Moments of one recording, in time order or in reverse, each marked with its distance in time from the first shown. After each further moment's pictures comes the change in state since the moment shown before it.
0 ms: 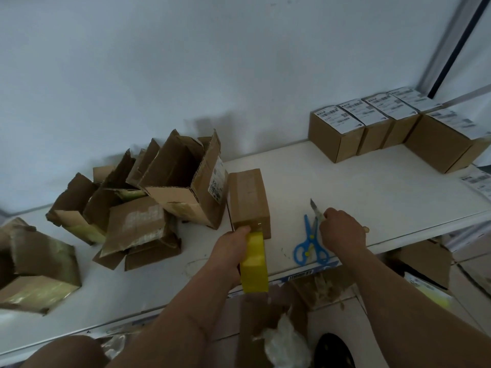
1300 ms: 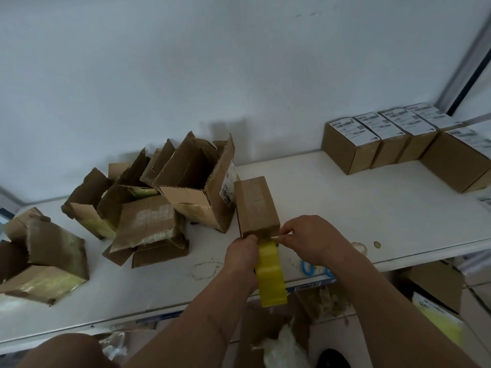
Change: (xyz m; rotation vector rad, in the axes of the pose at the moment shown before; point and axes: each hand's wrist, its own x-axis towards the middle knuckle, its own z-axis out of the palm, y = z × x) left_hand 0.012 -0.008 0.013 -0.132 0.127 0.013; right_hand -0.046 -0.088 -0.058 0.038 -0.257 -0.435
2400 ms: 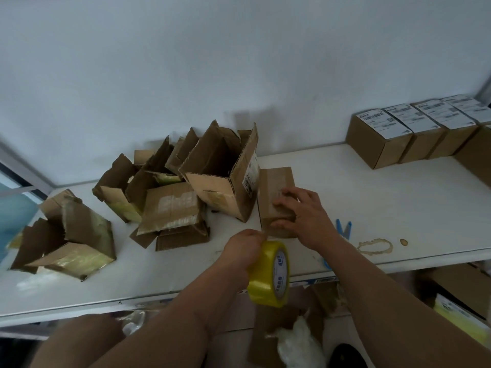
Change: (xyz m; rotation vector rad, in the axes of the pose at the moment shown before) left_hand -0.014 0.008 -0.056 0.328 -0.079 0.197; right_hand 0.058 0.004 0.059 0.125 0.311 -0.284
